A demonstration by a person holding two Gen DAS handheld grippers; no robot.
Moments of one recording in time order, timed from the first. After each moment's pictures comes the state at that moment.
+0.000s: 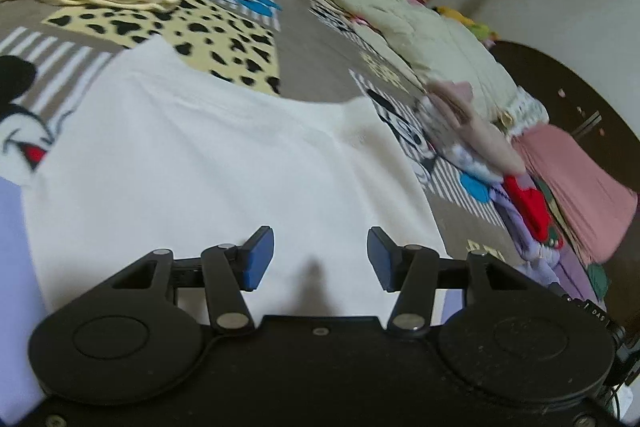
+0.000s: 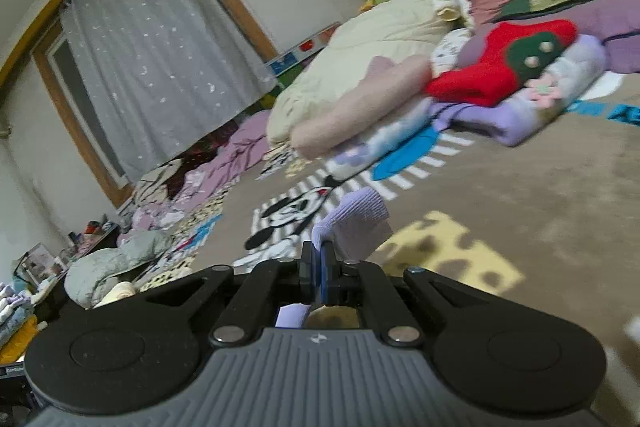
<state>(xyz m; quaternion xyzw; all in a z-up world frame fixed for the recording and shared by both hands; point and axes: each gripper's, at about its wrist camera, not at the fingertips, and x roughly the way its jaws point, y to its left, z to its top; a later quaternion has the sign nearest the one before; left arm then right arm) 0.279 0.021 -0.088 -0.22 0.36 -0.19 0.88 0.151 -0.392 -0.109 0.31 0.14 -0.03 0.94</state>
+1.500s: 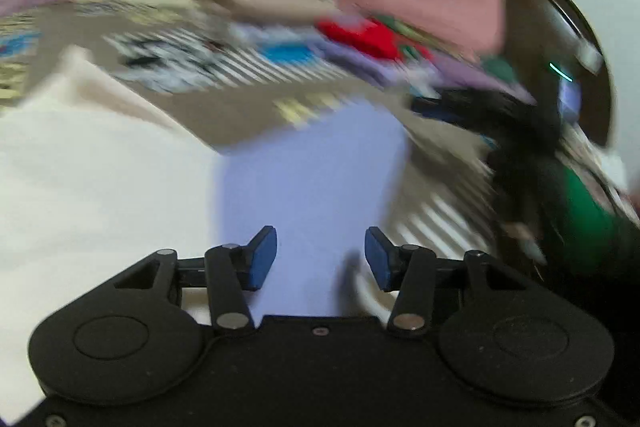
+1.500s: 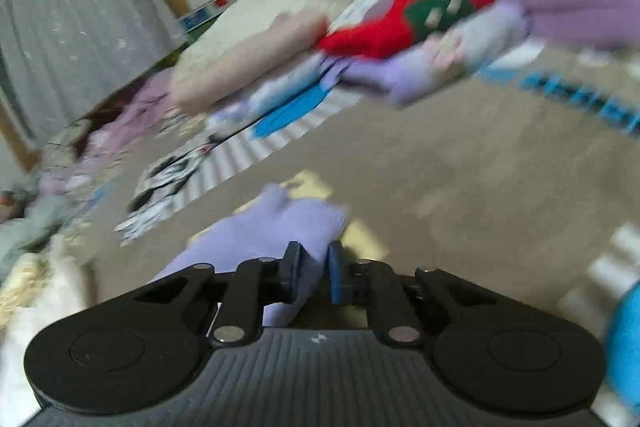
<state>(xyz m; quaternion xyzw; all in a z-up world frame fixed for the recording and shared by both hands) 0.224 -0.128 -0.090 0.00 0.32 -0.41 0.85 0.172 -0.416 -0.127 0.25 0.23 -0.17 0.93</state>
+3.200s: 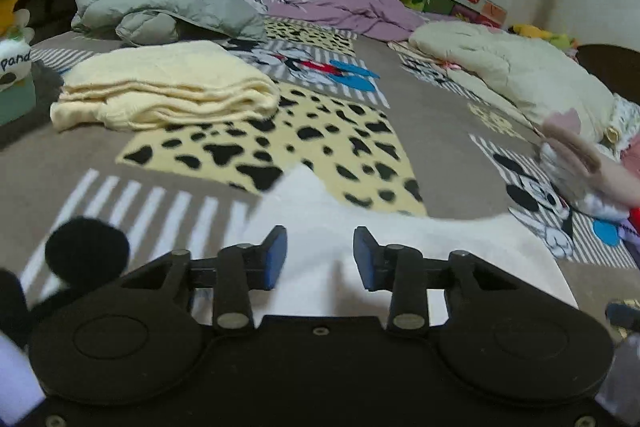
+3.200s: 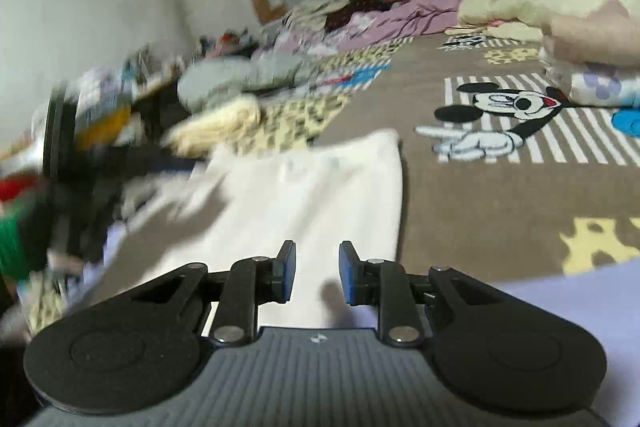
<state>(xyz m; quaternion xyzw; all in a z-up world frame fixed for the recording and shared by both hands) 0.366 0.070 -0.078 -0.11 0.30 -0.05 0.94 0.254 -0.257 -0.096 0.15 0.28 0.26 0.91</state>
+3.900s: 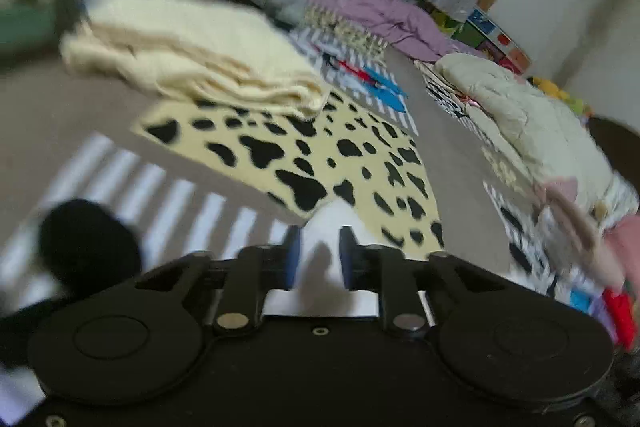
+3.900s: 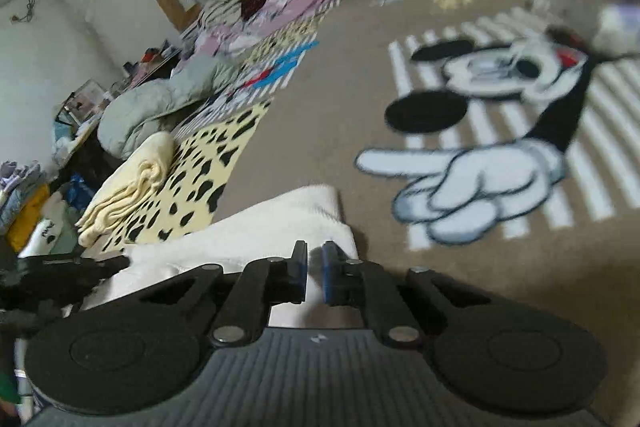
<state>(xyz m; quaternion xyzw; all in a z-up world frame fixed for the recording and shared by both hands) 0.372 0.125 -0.083 -0.22 0.31 -0.04 0.92 0.396 -0.241 -0.123 0.21 0.34 0.17 0.90</state>
